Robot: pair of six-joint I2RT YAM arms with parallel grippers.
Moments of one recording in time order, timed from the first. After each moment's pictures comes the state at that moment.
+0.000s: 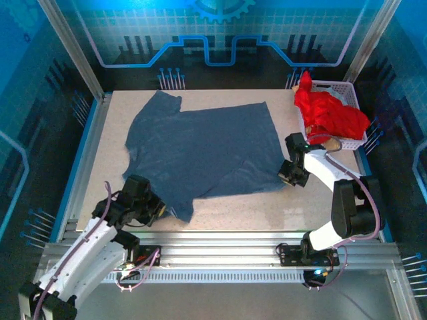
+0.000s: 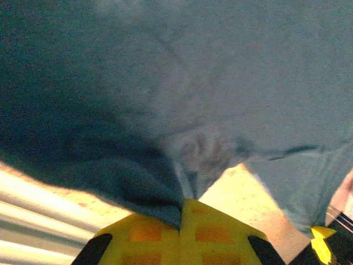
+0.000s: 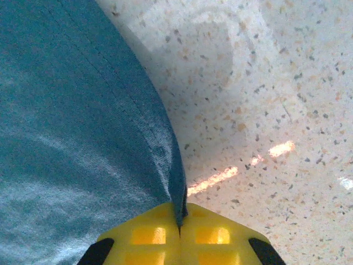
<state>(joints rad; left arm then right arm) -0.35 0.64 0.48 -0.91 0.19 -1.46 0.14 1.51 0.90 -0.83 0.03 0.71</state>
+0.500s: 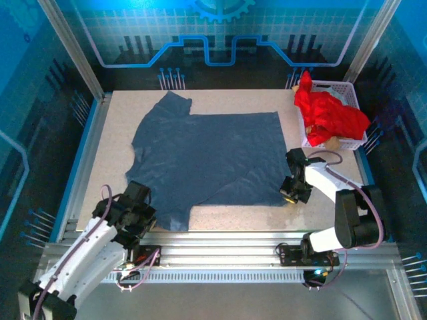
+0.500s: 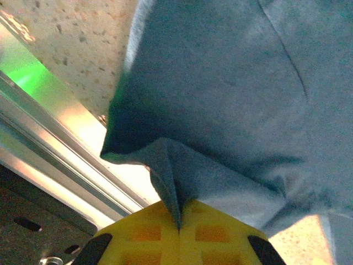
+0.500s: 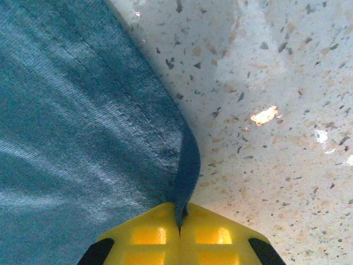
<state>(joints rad) -0.36 0.68 0.48 -1.14 0.11 -1.46 0.15 1.42 0.73 -0.86 0.00 0.74</state>
